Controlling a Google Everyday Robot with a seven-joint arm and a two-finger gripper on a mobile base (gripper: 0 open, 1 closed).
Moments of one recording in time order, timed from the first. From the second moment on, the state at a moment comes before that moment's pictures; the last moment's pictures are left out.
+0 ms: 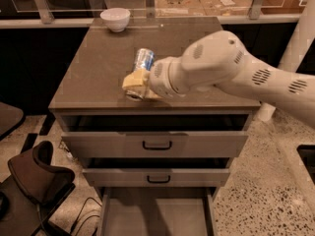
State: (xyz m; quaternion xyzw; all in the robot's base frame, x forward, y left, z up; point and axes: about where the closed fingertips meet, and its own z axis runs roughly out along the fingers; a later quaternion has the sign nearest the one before) arm 0.580 0.047 0.860 -0.88 -0.01 -0.26 0.40
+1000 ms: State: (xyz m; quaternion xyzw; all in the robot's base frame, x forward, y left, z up) arm 0.684 0.152 0.818 -0.89 0.01 -0.21 0.41
